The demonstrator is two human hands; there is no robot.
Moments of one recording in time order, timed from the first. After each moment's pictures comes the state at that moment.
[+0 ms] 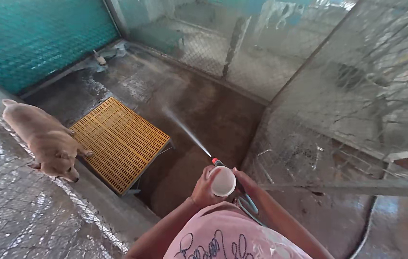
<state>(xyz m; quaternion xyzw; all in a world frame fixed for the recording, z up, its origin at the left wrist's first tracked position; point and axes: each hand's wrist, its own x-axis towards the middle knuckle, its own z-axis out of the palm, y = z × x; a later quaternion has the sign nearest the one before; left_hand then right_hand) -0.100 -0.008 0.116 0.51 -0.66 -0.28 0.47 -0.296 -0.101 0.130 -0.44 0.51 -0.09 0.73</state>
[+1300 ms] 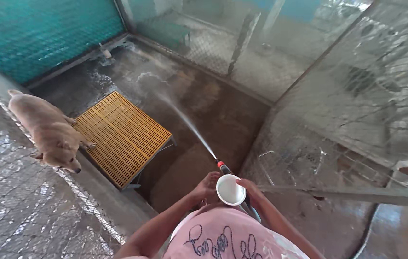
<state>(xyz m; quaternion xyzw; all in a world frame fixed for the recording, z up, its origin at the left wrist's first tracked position) -0.096 -0.013 0.076 0.43 -0.37 -0.72 0.40 -0.312 -0.072 0.138 -0.36 0.57 -0.17 0.72</state>
